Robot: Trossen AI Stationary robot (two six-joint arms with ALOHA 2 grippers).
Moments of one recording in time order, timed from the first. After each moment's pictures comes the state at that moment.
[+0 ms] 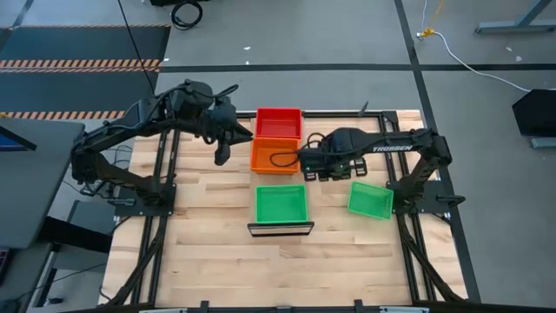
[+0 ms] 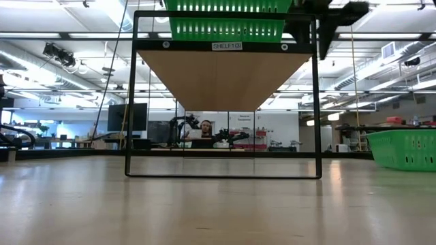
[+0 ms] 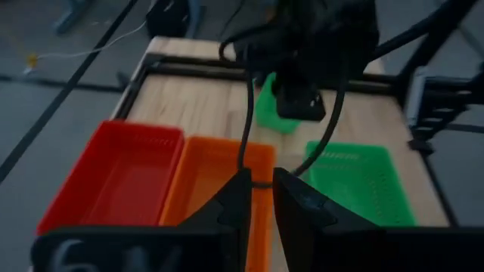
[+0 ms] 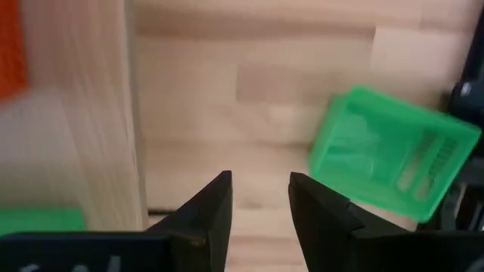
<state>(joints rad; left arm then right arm) 0.27 1.32 1.63 -0.84 0.18 0.06 0.02 1.72 1.71 -1.57 0.07 1.55</state>
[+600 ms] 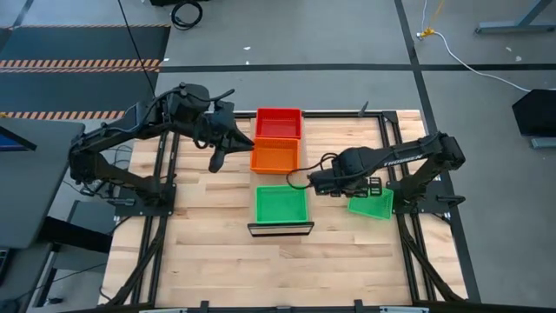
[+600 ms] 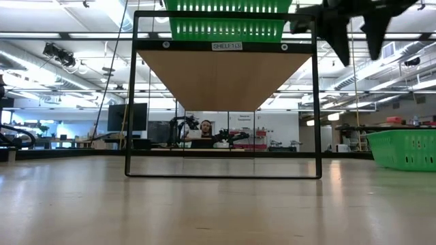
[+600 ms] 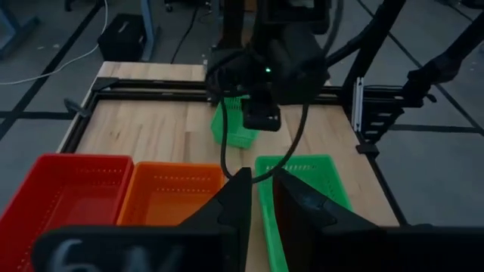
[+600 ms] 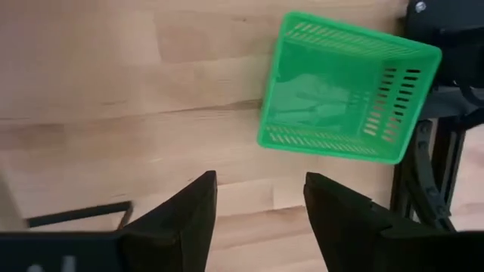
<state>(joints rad) 0.23 1.30 1.63 -0.79 0.29 0.06 0.15 1.62 1.49 -1.56 0.00 1.84</state>
